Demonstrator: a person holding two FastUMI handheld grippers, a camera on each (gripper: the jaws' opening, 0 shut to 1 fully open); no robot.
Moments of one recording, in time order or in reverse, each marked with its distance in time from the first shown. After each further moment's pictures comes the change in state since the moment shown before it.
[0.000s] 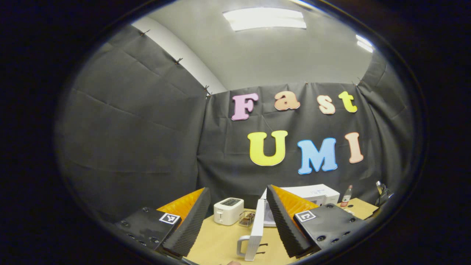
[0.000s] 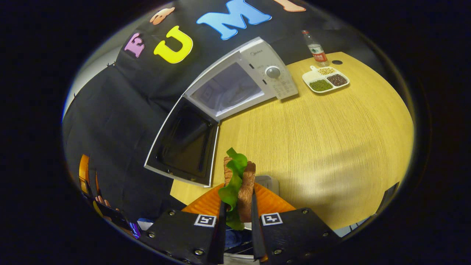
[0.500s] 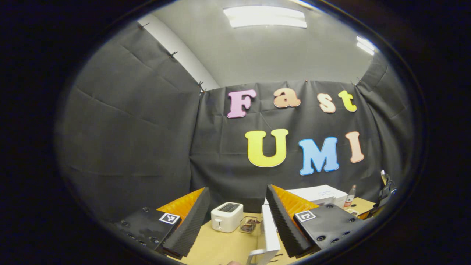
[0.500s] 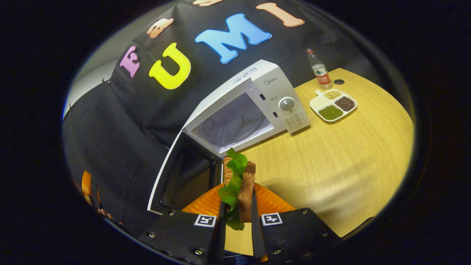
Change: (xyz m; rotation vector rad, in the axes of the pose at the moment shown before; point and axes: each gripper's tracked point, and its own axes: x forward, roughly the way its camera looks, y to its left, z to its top) left arm 0.087 0.038 -0.013 0.004 0.000 -0.057; right arm 0.068 0.034 0.075 0.056 -0.242 -0.052
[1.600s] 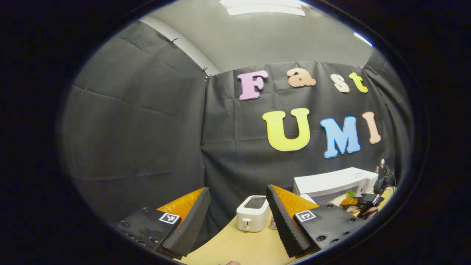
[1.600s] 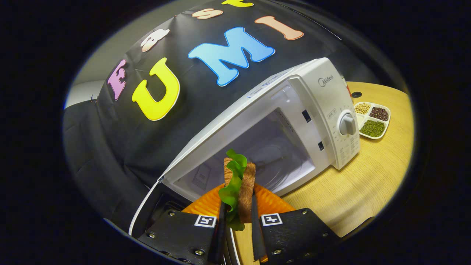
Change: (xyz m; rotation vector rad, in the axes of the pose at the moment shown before) left arm 0.091 0.110 -0.064 0.089 0.113 0.048; right arm 0.201 0.043 0.090 0.046 -0.390 -0.053
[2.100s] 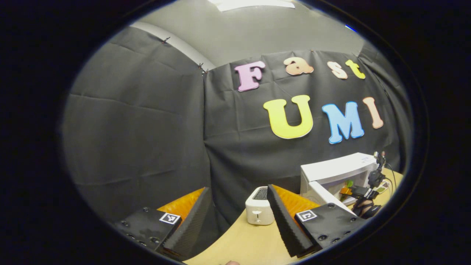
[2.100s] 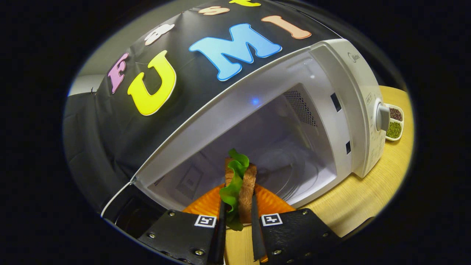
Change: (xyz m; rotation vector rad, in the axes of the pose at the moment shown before) left arm 0.000 0.009 -0.022 0.087 0.051 0.014; right arm 0.067 -0.020 -0.015 -0.069 -0.039 -0.031
